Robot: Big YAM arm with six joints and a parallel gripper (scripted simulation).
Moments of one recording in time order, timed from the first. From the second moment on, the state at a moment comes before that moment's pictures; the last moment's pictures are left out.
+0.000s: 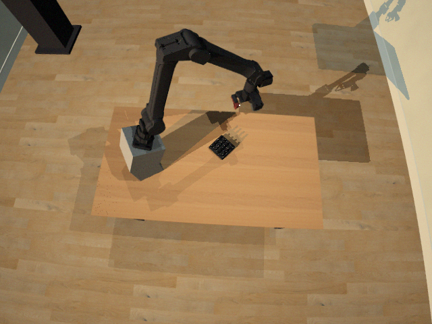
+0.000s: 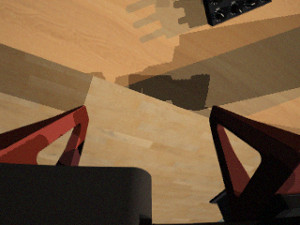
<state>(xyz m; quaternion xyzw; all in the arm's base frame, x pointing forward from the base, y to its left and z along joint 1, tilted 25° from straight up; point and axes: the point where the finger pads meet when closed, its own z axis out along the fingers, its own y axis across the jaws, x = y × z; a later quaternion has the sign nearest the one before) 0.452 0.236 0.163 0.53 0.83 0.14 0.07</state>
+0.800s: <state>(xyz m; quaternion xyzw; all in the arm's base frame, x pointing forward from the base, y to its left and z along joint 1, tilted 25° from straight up) 0.457 0.203 0.090 0.26 0.95 0.13 0.12</state>
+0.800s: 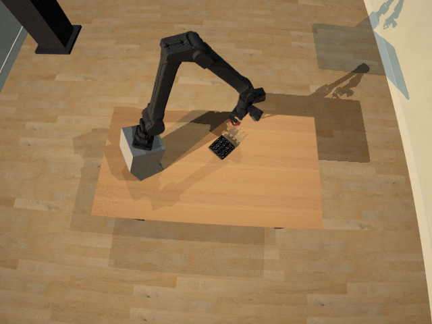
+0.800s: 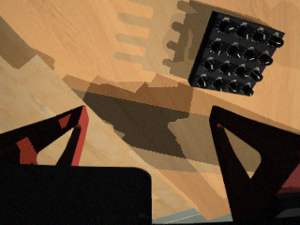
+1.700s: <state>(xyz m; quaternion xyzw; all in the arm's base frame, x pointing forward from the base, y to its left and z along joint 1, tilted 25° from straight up) 0.442 0.158 0.017 -0.08 0.98 0.08 0.18</state>
